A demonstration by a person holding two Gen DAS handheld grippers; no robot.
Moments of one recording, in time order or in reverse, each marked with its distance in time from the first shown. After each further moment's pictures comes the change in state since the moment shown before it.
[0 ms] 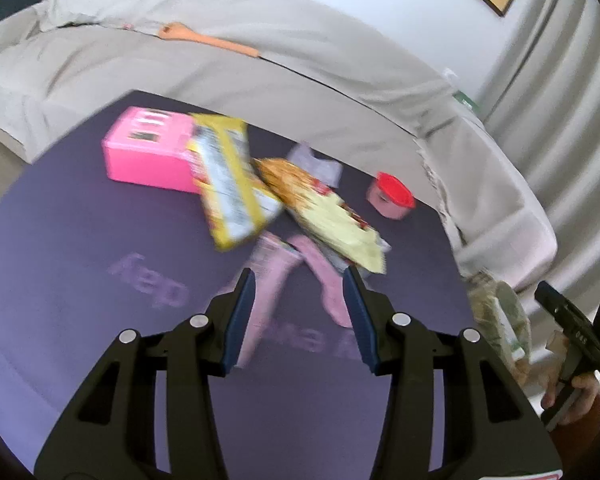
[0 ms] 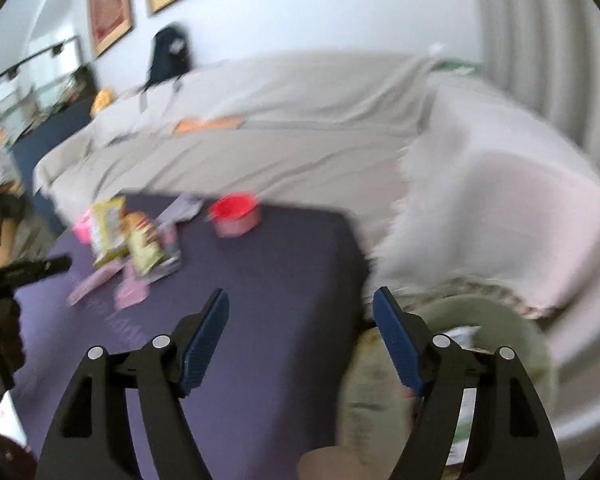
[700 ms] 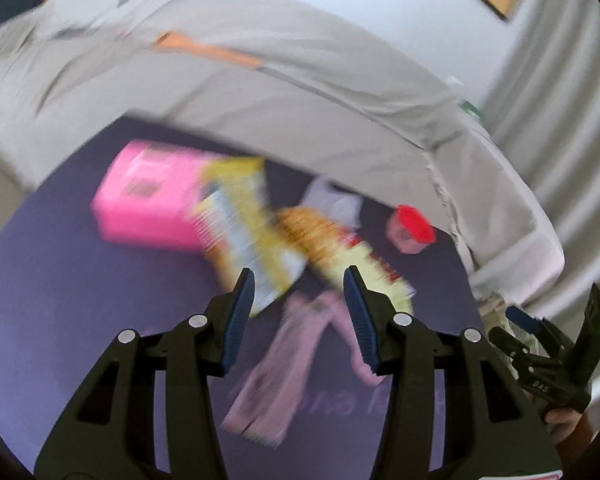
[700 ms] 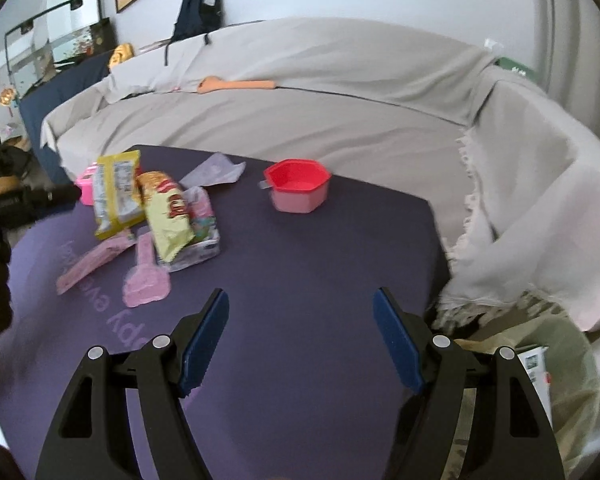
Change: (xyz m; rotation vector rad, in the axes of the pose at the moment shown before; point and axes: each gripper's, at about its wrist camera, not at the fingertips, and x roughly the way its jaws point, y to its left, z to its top) left arm 0.034 -0.001 0.052 0.089 -0.014 -0.039; right arm 0.073 0.069 0.002 -0.091 0.065 -0.030
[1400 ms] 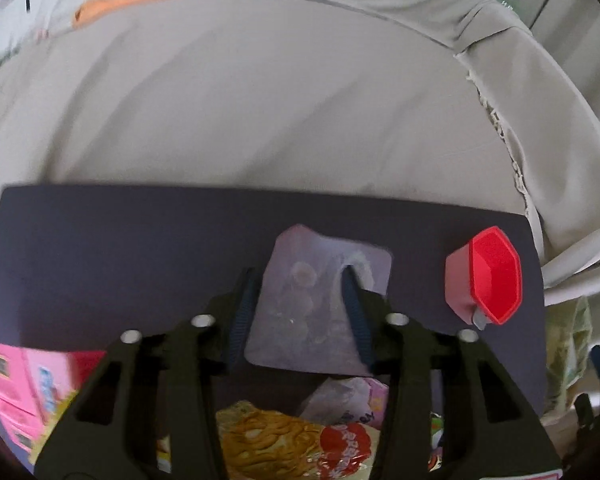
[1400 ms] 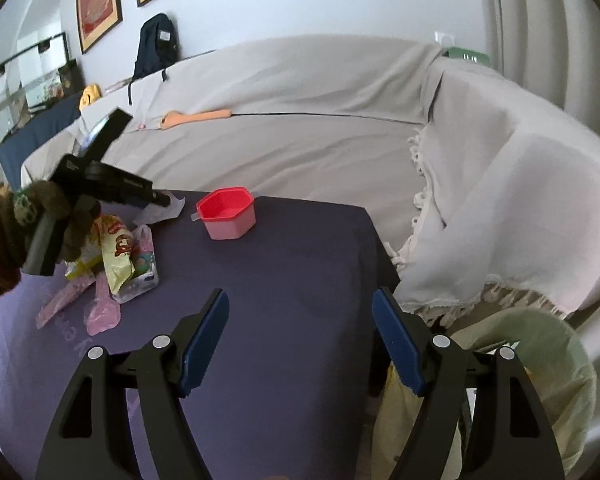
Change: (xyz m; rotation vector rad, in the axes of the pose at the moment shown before) left arm 0.201 -0.028 0.091 0.126 0.404 0.123; right arm -0.007 -0.065 -0.004 0.141 -0.075 -0.023
